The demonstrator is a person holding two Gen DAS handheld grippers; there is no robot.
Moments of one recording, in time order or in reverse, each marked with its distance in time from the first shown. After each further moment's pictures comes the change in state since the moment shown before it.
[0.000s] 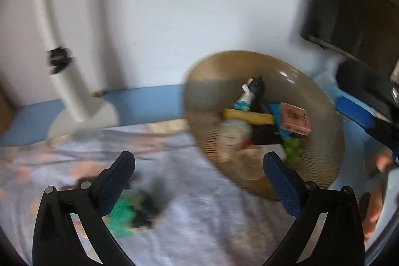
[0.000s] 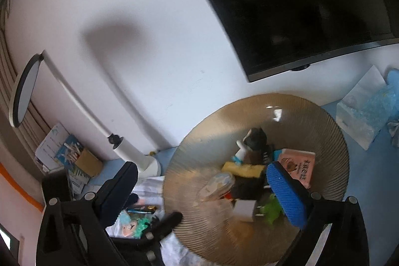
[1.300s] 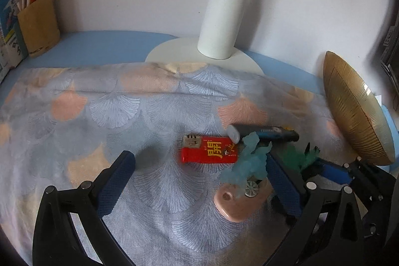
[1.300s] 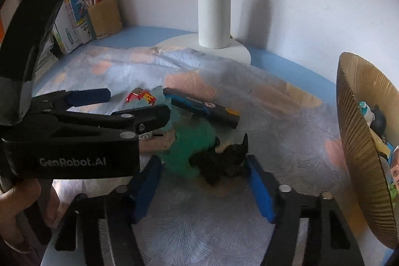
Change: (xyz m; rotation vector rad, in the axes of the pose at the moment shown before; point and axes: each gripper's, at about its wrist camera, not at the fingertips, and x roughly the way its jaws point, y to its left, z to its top) left arm 0.028 0.170 -0.077 -0.257 0.030 0.102; right arm 0.145 0.141 -0.159 -0.601 0.380 -0.040
